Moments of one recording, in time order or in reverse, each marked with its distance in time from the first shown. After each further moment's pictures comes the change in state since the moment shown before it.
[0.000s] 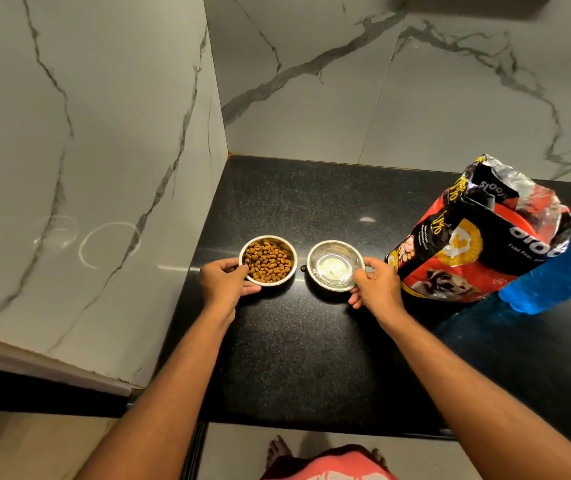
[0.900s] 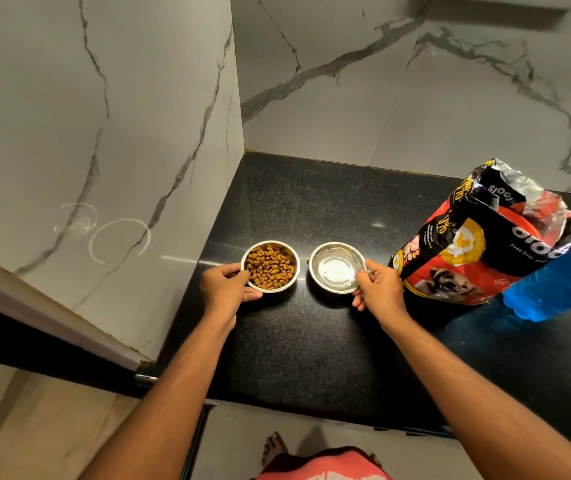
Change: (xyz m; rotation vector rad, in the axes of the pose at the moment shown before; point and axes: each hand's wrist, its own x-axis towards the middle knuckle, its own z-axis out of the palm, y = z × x) left_hand -0.032 -0.013 -0.018 -0.031 0.063 -0.022; right_hand -0.014 0.005 -0.005 -0.007 -0.092 -0.104
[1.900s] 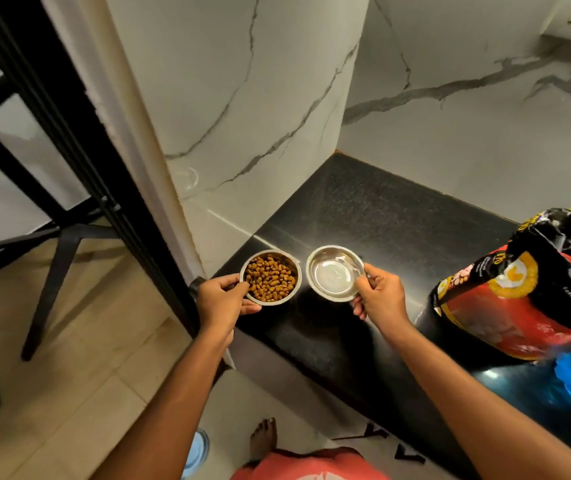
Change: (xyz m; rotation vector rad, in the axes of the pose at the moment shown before) left_hand -0.111 -0.049 -0.063 -0.179 0.372 0.004; right_hand -0.043 -0.026 0.019 -0.006 -0.390 -0.211
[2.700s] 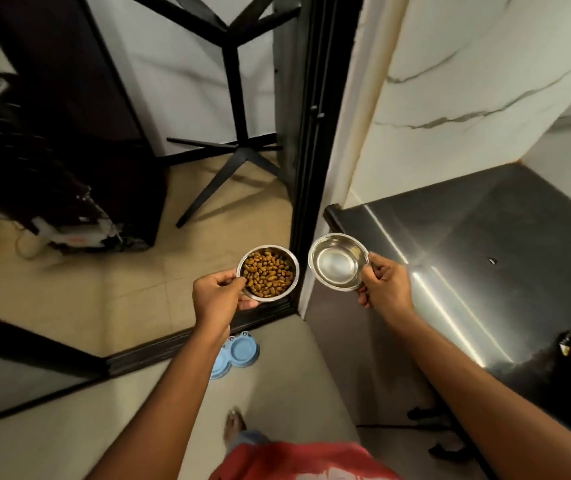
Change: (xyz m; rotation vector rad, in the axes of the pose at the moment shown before) left_hand -0.165 -0.100 -0.162 -0.289 0.573 -0.056; right_hand -0.108 -0.012 0.106 -0.039 -0.559 -0.164
